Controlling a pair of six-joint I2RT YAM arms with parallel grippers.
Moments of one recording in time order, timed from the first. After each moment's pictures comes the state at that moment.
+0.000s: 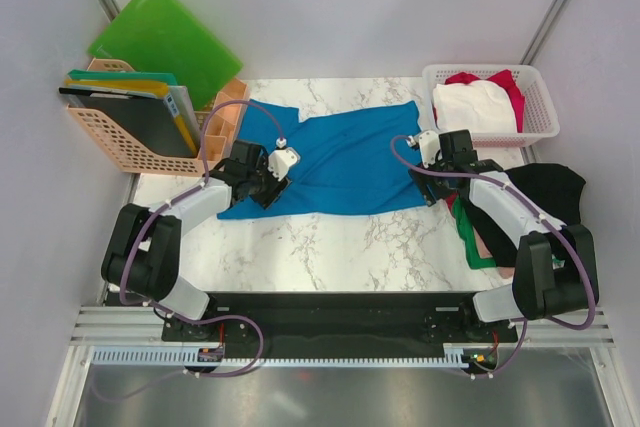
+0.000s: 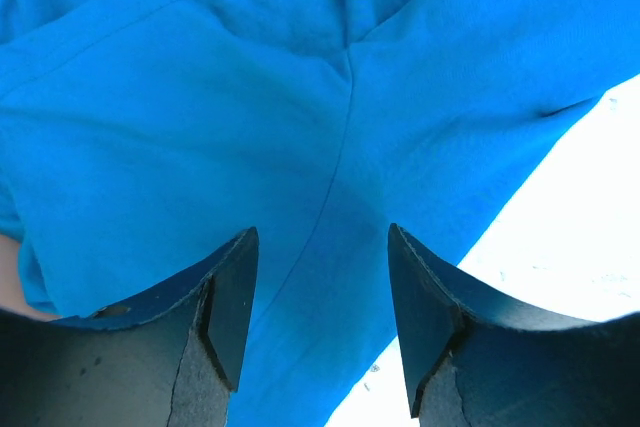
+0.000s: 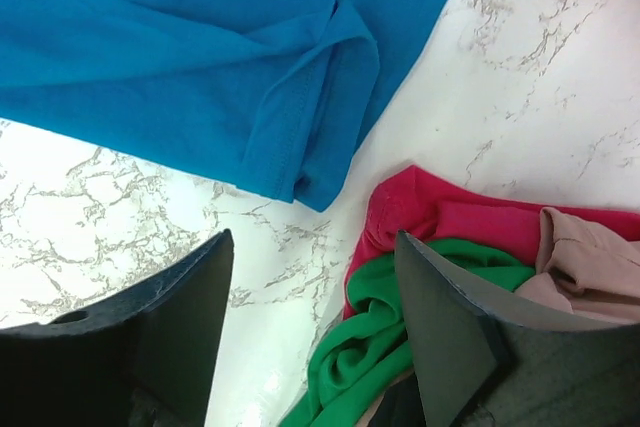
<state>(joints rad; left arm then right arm) -0.34 1.53 0.85 -0.21 0.19 0.52 0.17 1.42 0.92 -0.48 -0.04 -0.37</state>
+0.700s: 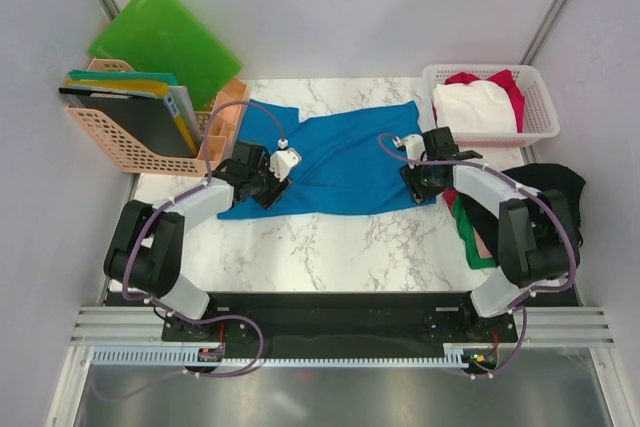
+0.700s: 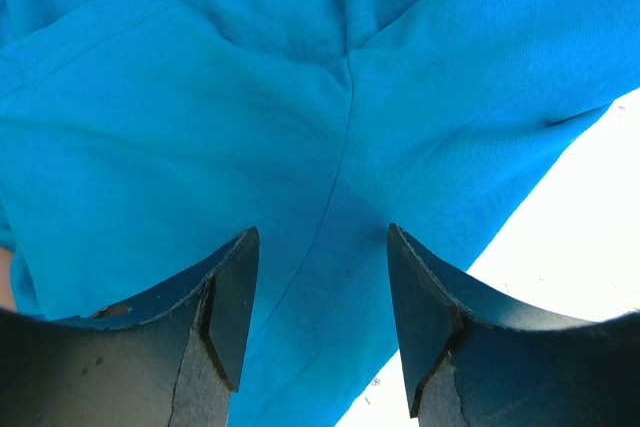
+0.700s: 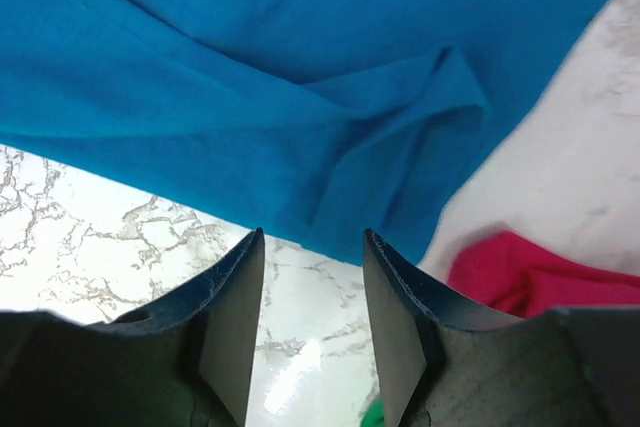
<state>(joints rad) -0.34 1.56 0.85 -0.18 0.19 0.52 0.21 1.59 0.99 -0.49 -0.12 -0.30</state>
